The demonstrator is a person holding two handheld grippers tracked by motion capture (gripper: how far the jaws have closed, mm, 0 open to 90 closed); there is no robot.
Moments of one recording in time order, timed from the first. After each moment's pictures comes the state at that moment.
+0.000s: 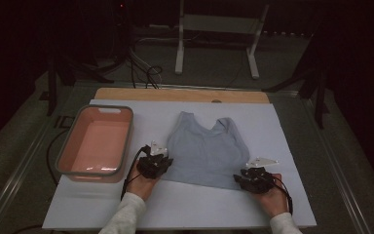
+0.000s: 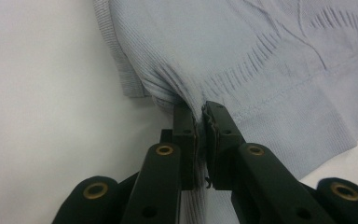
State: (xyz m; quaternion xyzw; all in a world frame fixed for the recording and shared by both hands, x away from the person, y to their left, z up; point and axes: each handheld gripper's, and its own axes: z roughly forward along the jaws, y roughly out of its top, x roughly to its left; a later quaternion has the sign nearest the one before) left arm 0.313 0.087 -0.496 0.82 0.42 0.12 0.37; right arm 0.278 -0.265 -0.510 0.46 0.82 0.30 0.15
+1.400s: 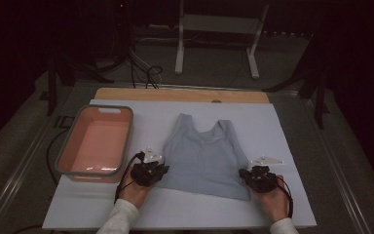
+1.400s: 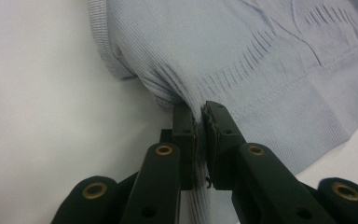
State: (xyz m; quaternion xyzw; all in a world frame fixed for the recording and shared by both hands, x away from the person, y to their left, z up) left arm 0.292 0.102 -0.495 0.83 0.40 0.11 0.37; right arm 0.274 -0.270 -0.500 0.50 0.79 0.33 0.16
